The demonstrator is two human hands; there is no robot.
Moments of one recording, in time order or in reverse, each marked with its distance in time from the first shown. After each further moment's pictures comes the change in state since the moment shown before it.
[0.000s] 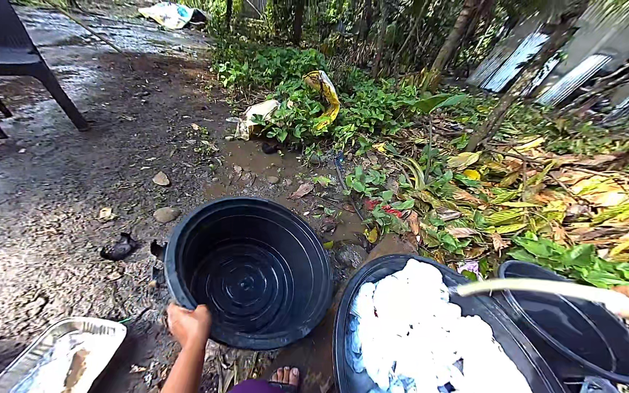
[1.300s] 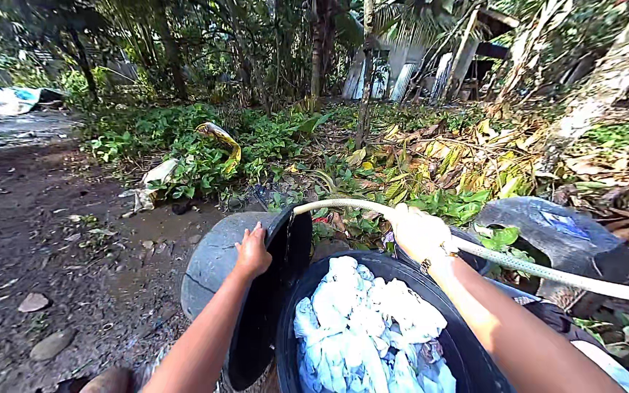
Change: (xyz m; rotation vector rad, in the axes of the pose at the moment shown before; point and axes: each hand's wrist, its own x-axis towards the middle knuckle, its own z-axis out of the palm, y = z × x) left_hand -0.174 0.310 0.100 0.425 -0.760 1.193; right_hand -0.020 -0.160 -0.086 0.075 0.023 0.260
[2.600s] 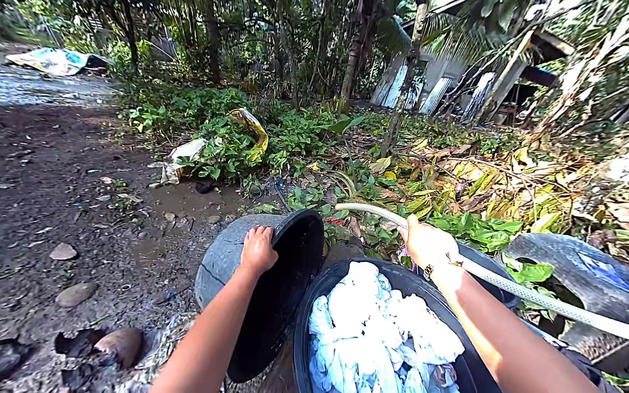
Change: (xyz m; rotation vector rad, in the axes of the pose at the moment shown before) left_hand -0.001 -0.078 0.002 0.129 0.072 -0.040; right_hand 0.022 -0.062 0.010 -0.065 -0.165 0.047
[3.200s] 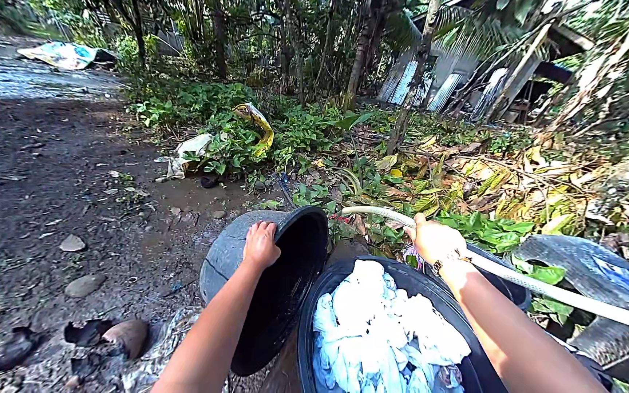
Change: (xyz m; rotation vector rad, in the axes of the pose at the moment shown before) left_hand 0.001 -0.009 0.000 -0.015 0.026 0.012; right_hand 0.014 0.005 0.005 -0.025 -0.051 -0.043
